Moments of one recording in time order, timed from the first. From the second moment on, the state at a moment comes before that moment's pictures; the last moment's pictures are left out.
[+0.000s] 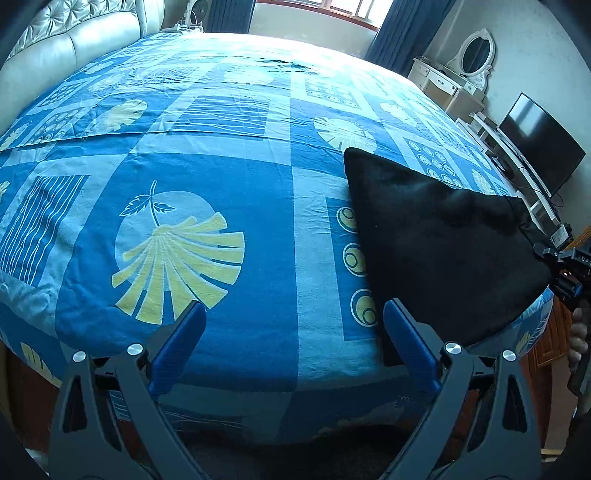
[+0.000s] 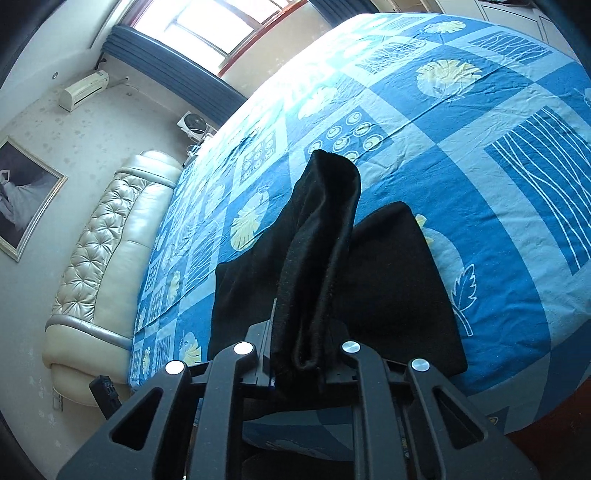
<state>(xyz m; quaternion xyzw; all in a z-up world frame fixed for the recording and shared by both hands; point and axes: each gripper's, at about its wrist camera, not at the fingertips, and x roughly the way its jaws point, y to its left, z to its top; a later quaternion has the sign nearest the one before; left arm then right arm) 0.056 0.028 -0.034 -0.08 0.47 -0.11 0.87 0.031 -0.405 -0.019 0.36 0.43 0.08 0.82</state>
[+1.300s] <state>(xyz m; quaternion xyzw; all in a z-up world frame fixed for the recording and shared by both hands) 0.057 0.012 -0.059 -0.09 0.50 -0.15 0.85 0.013 -0.454 -0.090 0.48 0.42 0.09 0.77</state>
